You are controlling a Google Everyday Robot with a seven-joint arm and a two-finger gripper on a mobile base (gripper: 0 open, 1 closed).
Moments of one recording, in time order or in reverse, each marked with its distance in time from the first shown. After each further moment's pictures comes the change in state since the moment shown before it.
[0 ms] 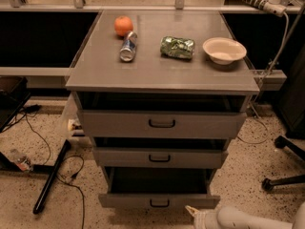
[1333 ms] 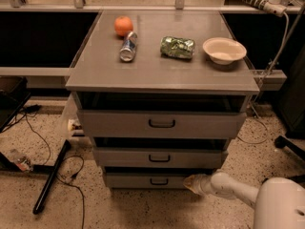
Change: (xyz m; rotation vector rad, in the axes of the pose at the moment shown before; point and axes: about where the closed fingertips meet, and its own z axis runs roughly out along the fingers) arm -0.001 -0.196 0.022 0.239 0.033 -0.009
